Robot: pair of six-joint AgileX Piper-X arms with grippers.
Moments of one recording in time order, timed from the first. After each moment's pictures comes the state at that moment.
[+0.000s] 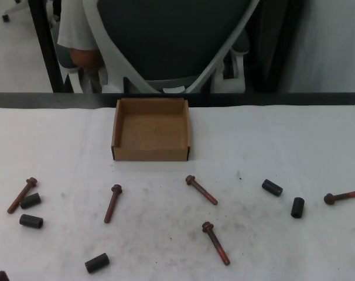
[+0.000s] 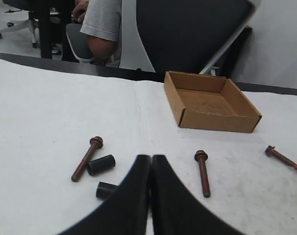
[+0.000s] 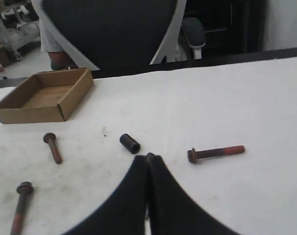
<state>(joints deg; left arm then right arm) -3.6 -0.1 0.8 15.8 6.0 -7.0 14.1 -0.4 0.5 17.4 3.6 7.1</state>
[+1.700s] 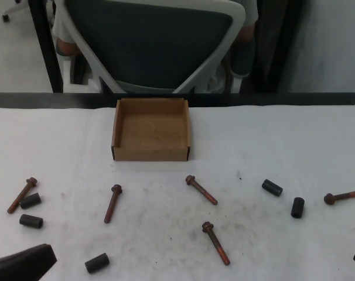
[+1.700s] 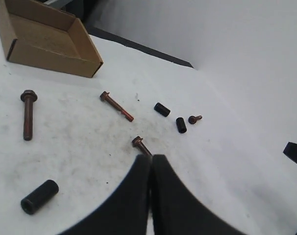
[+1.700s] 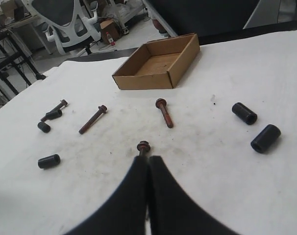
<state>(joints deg) -11.9 3.1 -2.0 17.2 30.6 -27.9 14.1 -0.4 0.5 18.9 -20.0 16.6</state>
